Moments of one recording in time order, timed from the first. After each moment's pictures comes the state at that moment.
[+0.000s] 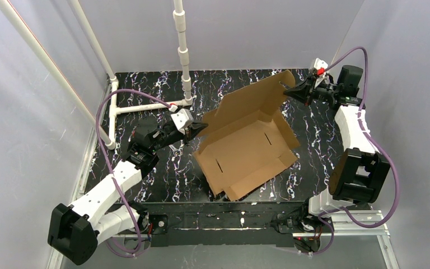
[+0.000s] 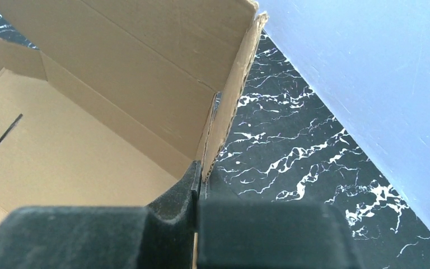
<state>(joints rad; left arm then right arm) -0.52 1.02 0.69 0.33 0.58 0.16 -0.18 1.53 1.28 -0.18 -1.34 -0.54</state>
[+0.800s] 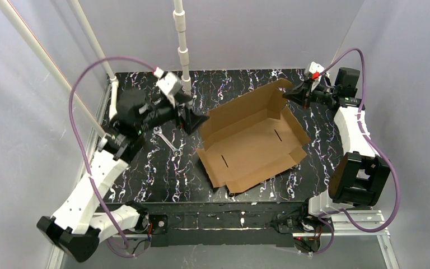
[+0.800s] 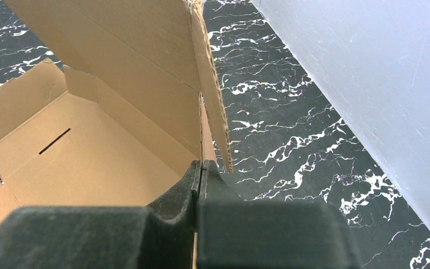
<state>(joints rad) -0.50 0.99 1.10 -0.20 0.48 -0.05 -0.17 1.50 1.29 -0.32 -1.27 -0.69</state>
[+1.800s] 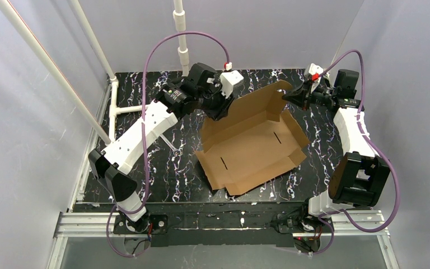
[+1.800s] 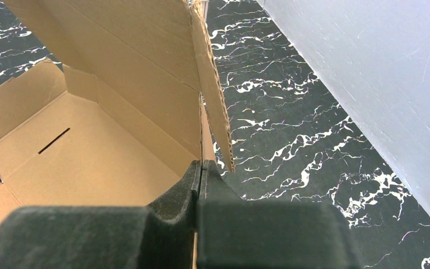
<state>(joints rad) -0.73 1.66 1.85 -0.88 0.20 0.18 -0.17 1.49 1.26 -0.32 -1.28 -0.68</state>
